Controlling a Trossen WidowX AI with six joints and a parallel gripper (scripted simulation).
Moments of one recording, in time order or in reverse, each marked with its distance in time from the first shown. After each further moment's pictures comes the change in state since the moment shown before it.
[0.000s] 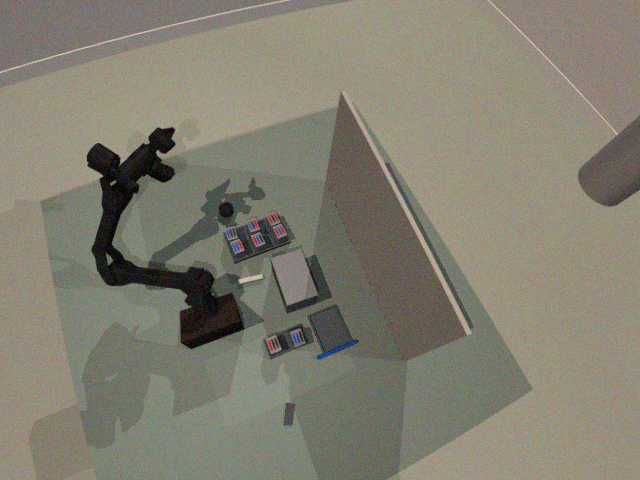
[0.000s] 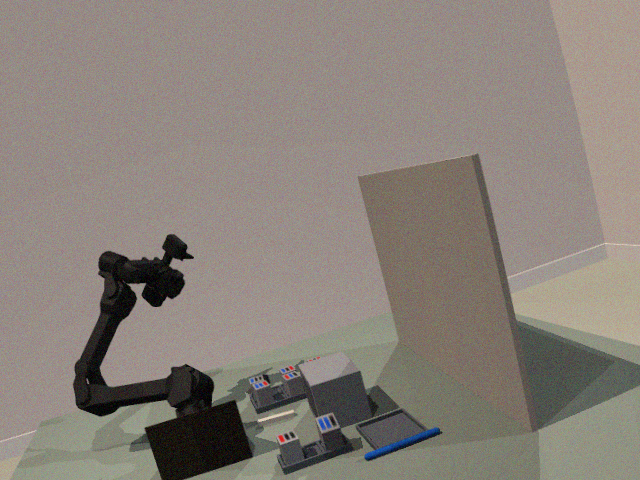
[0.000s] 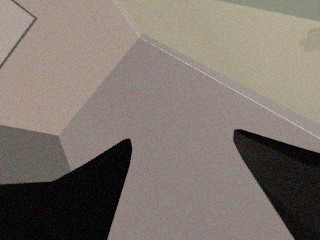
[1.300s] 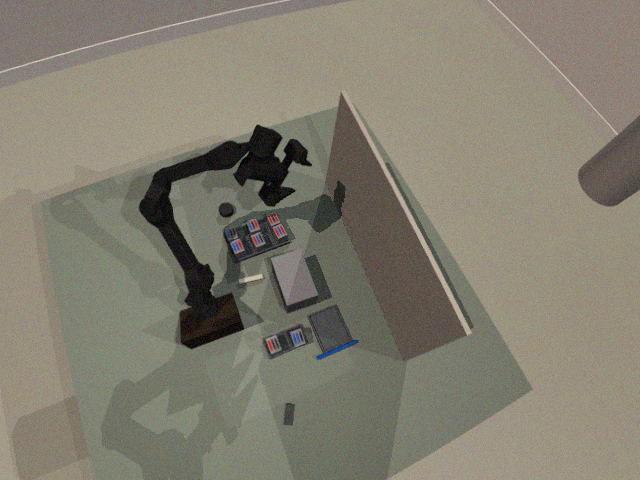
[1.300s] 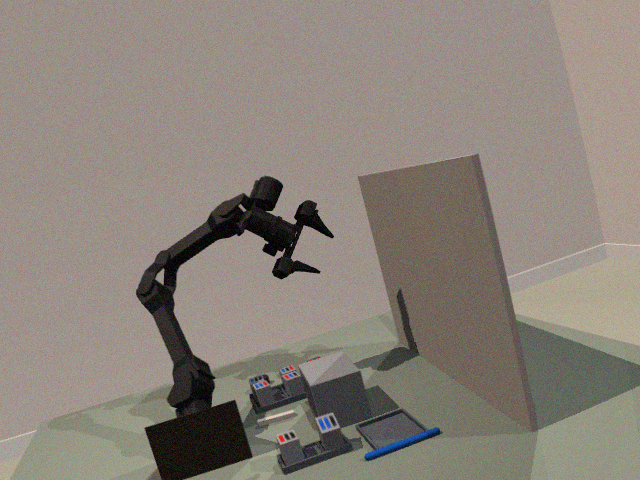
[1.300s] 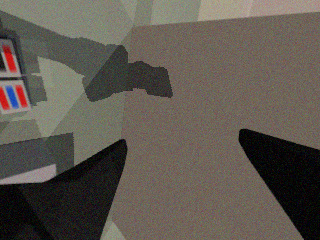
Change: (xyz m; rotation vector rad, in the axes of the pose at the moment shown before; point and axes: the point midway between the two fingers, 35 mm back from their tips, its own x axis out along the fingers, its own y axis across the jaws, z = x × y) arm 0.047 0.251 0.291 2.369 -0.346 1.019
